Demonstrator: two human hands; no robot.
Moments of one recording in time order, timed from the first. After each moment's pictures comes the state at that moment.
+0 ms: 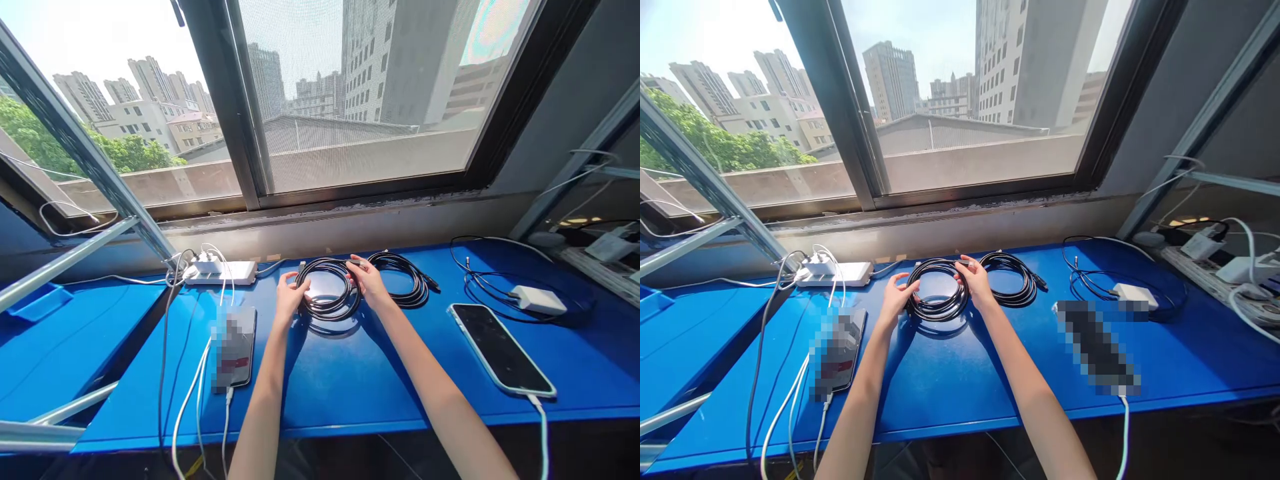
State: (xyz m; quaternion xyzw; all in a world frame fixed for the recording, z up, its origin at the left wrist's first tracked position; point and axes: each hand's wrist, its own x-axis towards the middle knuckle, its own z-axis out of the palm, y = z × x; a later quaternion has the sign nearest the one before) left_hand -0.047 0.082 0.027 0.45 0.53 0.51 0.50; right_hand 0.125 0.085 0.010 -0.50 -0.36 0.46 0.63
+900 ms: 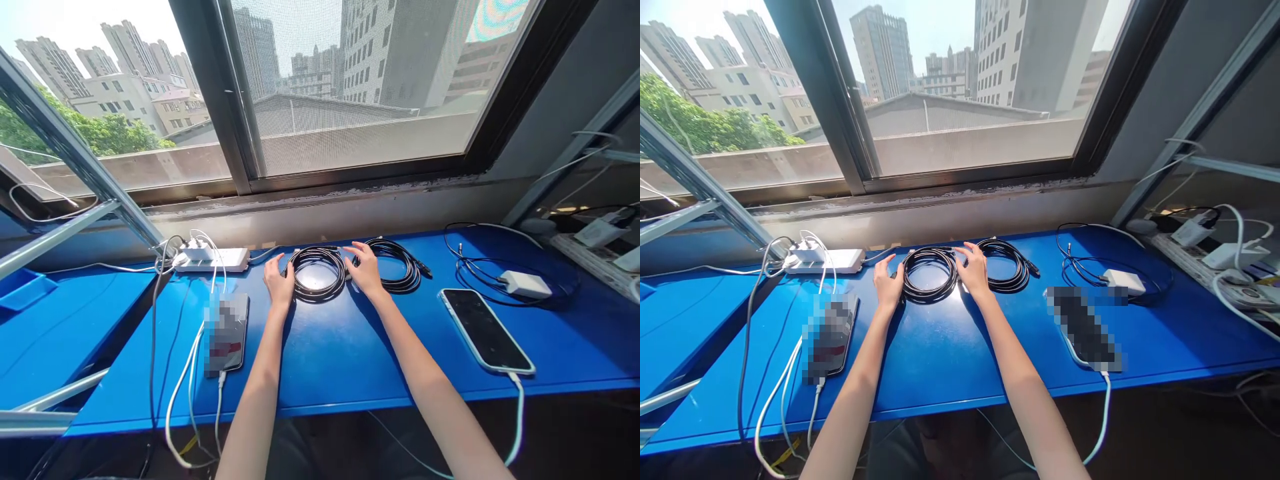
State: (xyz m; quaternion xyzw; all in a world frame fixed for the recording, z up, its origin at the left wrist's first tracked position) left_hand -0.052 0.106 -0.010 0.57 0.58 0.55 0.18; right_hand 0.142 0.085 -0.011 -0.64 -0.55 0.17 0.51
